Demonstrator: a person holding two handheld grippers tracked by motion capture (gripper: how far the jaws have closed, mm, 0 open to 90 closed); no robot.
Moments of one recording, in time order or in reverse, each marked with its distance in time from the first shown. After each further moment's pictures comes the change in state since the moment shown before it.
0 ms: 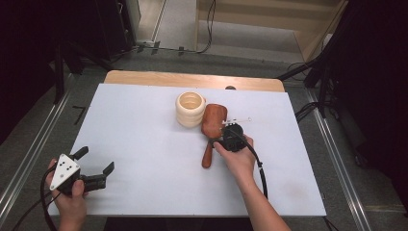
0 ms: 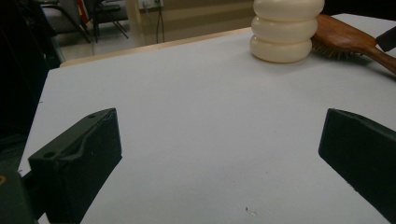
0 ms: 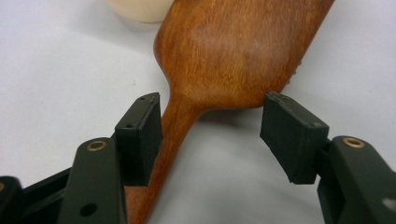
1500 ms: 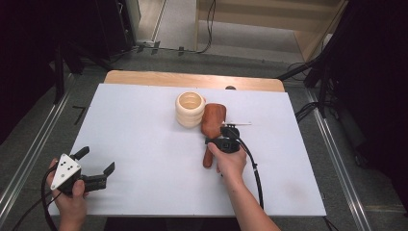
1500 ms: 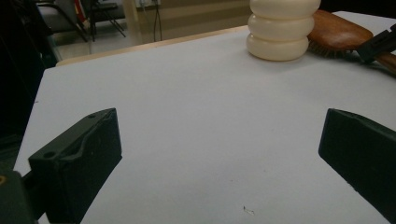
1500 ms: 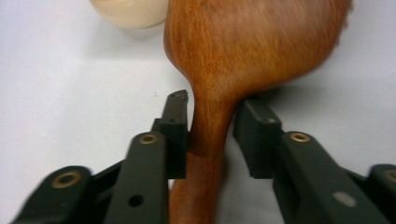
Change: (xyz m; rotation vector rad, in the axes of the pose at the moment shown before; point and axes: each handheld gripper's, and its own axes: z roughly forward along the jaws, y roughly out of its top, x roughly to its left) left arm -0.001 0.000 0.001 0.010 -0.007 0.006; right arm 0.005 -0.006 0.021 0.012 0.117 0.312
